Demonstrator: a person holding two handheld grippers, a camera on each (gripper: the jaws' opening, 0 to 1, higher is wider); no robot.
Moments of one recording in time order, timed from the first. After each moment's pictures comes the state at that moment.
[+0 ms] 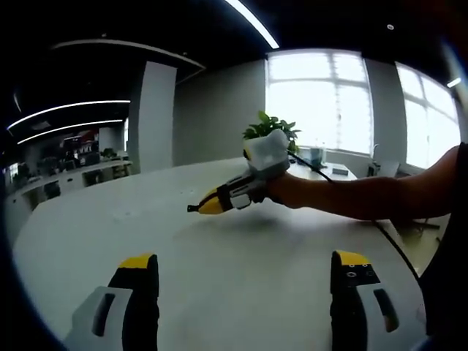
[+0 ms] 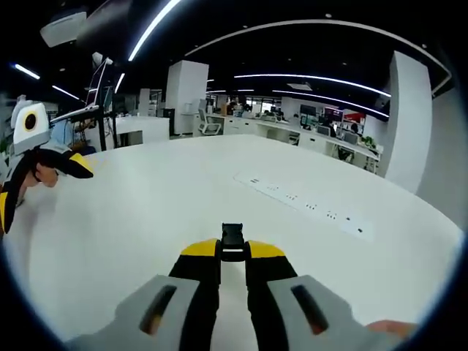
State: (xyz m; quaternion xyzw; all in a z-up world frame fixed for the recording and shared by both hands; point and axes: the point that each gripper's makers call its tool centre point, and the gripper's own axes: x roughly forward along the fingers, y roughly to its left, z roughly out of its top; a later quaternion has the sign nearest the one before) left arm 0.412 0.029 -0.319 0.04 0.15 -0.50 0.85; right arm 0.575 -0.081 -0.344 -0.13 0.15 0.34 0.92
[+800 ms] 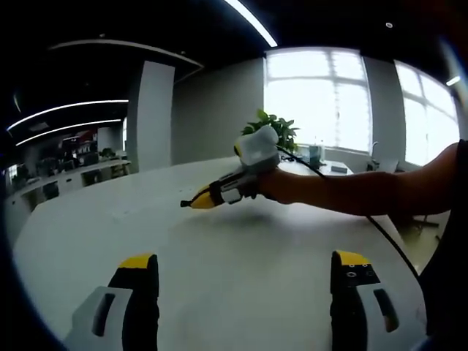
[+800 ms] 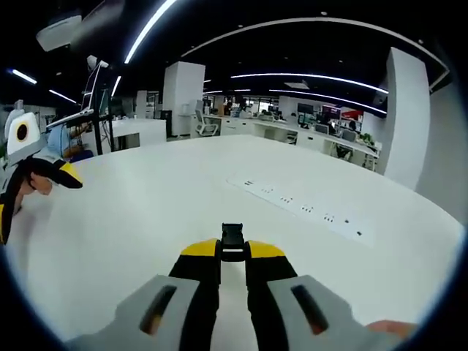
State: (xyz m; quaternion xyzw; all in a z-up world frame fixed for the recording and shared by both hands) left arm 0.408 0.026 -0.323 0.05 0.15 -0.50 0.85; right arm 0.596 -0.085 -0.342 -0.12 0.15 0.34 0.92
